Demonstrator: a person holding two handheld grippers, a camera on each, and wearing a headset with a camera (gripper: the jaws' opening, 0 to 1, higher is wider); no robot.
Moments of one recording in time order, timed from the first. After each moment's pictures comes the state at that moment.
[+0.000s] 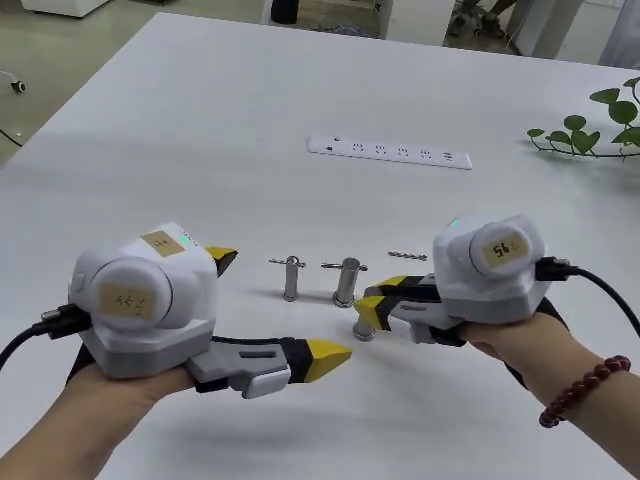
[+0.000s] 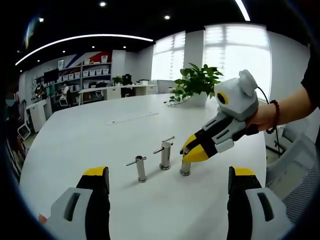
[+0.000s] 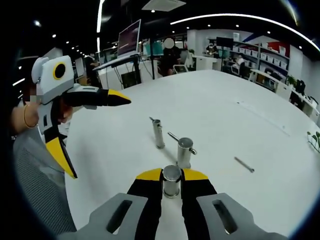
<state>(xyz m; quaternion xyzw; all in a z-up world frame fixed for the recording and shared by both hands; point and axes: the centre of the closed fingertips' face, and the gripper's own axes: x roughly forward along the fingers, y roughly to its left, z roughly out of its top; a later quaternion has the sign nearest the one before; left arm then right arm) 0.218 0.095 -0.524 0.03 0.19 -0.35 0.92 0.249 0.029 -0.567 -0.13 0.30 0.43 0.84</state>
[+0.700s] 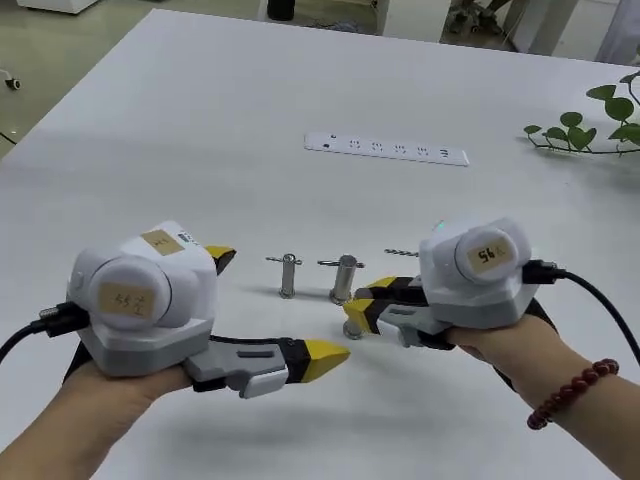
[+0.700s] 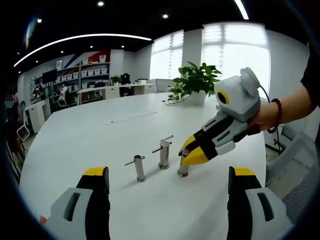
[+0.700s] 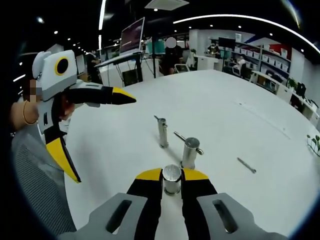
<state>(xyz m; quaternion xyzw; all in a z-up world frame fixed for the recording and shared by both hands) 0.217 0.093 -0.525 0.03 0.19 -0.36 0.91 0.243 0.034 -0.569 -0.15 0.29 0.43 0.84</state>
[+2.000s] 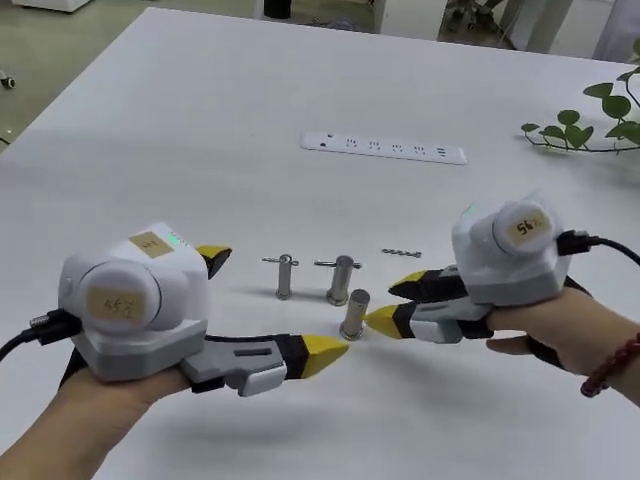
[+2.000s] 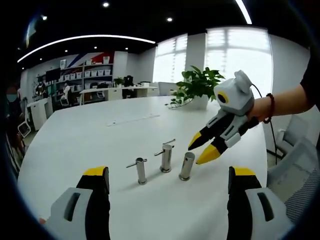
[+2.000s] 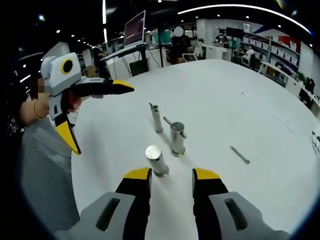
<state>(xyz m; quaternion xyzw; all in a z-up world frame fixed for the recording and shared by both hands) 0.222 0.094 -0.523 0.01 0.18 -0.35 0.92 0.247 -0.003 -0.571 -0.16 0.35 0.46 0.80</state>
